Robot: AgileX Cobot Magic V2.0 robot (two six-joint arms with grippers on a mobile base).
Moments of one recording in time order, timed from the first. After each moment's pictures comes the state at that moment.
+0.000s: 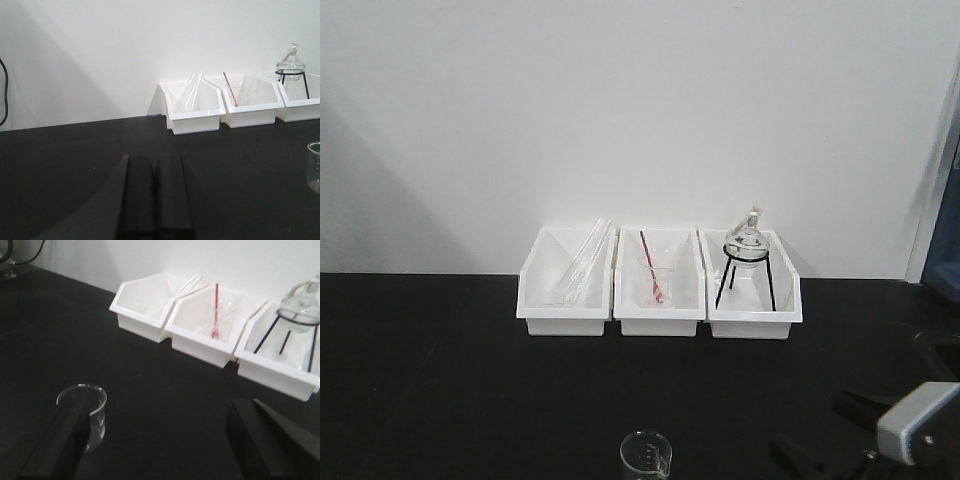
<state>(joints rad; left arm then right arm) -0.13 -0.01 0.03 -0.03 0.01 0.09 0.07 1.34 -0.43 -0.78 -0.73 0.38</state>
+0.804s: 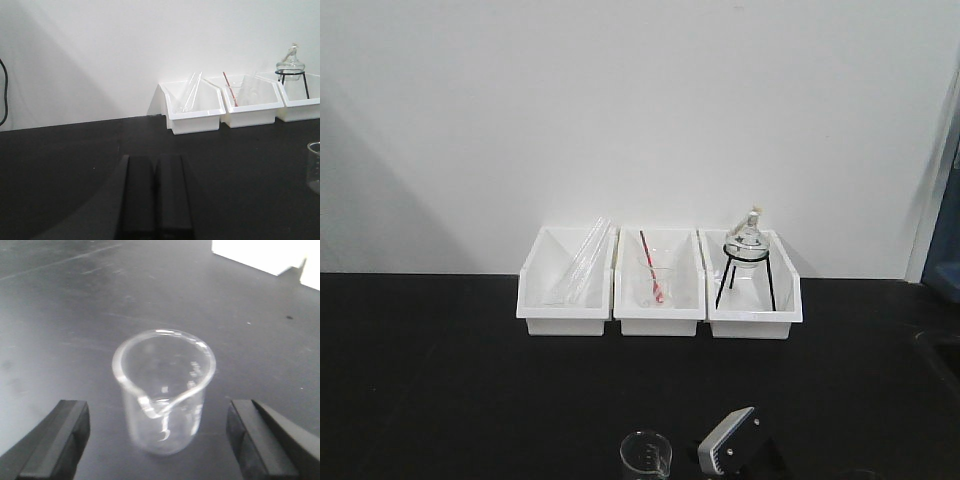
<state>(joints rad) -0.13 -0.01 0.03 -0.03 0.01 0.09 0.34 1.94 -0.74 -0.65 -0.80 0.26</state>
